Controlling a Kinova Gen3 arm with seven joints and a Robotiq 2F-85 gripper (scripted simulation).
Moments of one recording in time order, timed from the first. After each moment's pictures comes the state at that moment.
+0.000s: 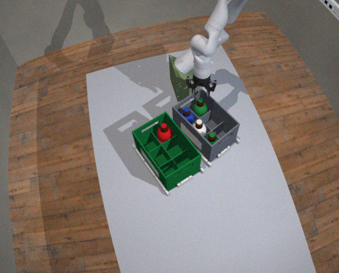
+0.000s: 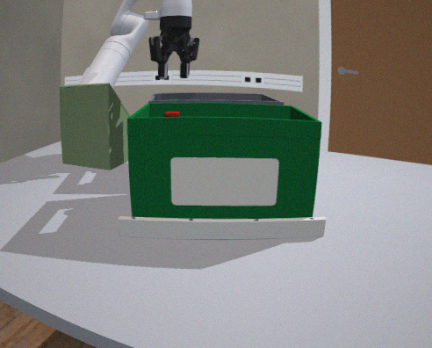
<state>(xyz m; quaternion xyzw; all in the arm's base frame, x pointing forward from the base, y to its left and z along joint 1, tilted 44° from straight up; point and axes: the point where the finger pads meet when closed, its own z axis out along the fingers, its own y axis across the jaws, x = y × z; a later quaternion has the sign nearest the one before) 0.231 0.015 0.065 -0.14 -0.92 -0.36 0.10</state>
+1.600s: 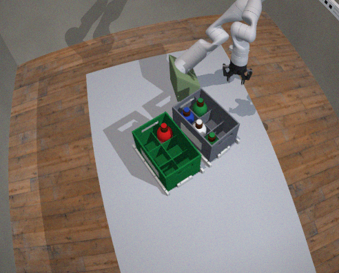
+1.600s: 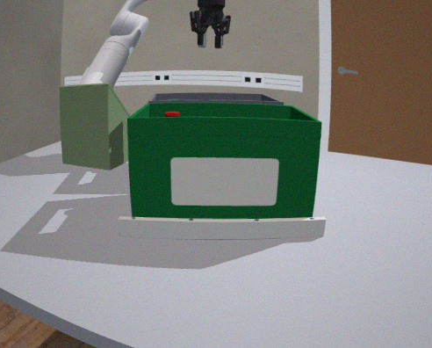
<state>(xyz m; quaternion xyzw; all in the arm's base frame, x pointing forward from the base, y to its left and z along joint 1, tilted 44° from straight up) 0.255 0.074 0.233 -0.14 -0.92 -0.36 0.10</state>
